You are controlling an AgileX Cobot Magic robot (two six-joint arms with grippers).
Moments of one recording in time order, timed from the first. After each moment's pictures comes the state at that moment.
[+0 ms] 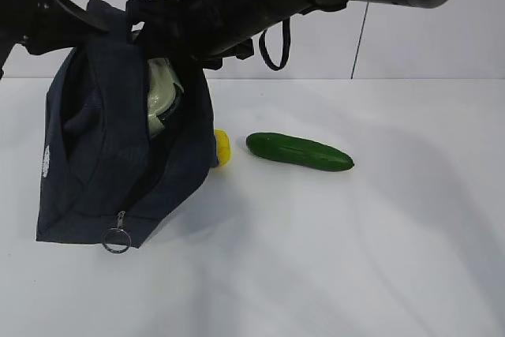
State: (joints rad) left arm -0.18 1.45 -1.08 -0.97 0.58 -0.03; right arm 0.56 2.03 -1.77 0.75 0.59 -0.26
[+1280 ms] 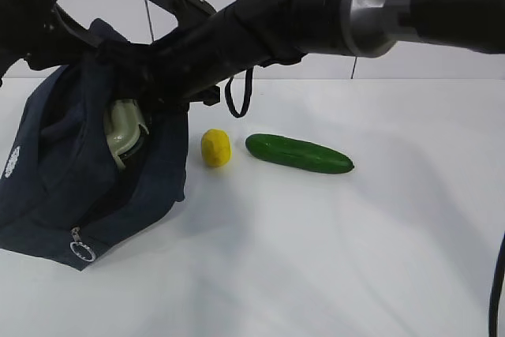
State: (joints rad) left arm -0.18 1.49 -1.08 -0.89 0.56 -0.02; right arm 0.61 2.14 -1.77 0.98 0.57 -0.35
